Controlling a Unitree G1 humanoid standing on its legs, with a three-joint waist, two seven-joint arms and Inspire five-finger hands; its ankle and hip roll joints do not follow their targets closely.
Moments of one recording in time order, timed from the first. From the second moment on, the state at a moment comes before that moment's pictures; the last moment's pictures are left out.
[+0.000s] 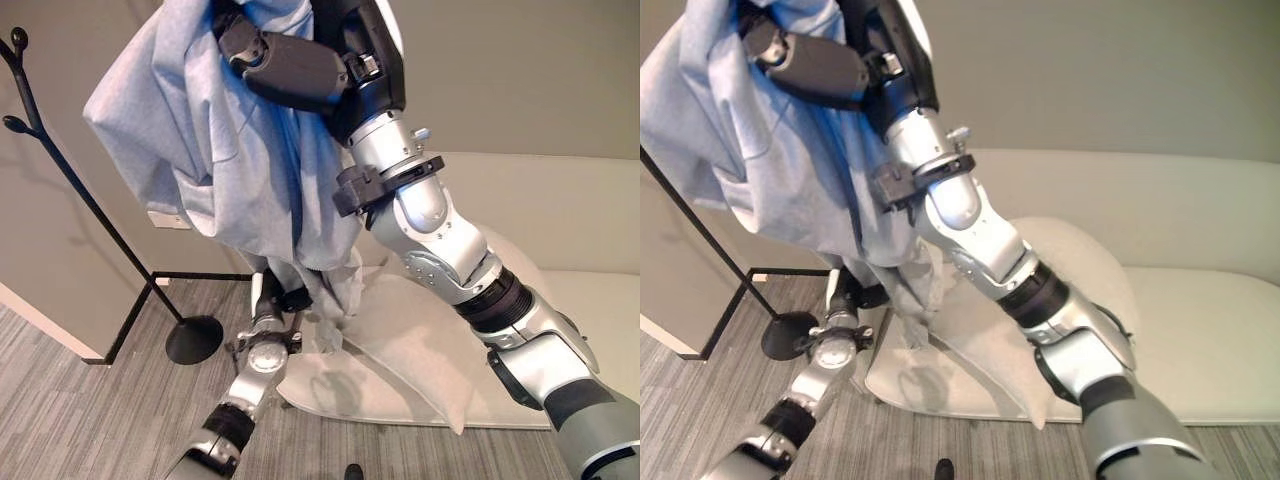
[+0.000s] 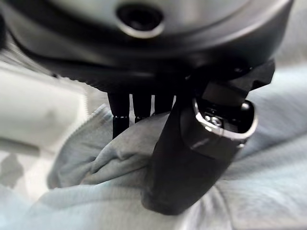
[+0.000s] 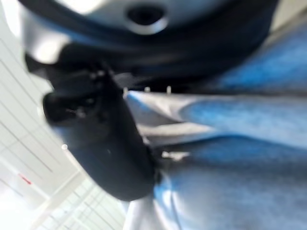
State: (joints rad) left arm -0.26 0.17 -0.30 0.47 -0.23 -0.11 0.49; right arm -1.10 -0.43 0.57 -0.01 0.69 -0.15 -0.35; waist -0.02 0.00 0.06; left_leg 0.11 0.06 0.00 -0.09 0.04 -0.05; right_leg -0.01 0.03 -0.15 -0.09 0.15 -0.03
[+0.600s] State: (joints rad) left arm 0.16 0.30 0.24 0.13 -0.05 -0.13 0.50; right arm -0.79 -0.70 0.42 -0.10 0.61 -0.15 -0.21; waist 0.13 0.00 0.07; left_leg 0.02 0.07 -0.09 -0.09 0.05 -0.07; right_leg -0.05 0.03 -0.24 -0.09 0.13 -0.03
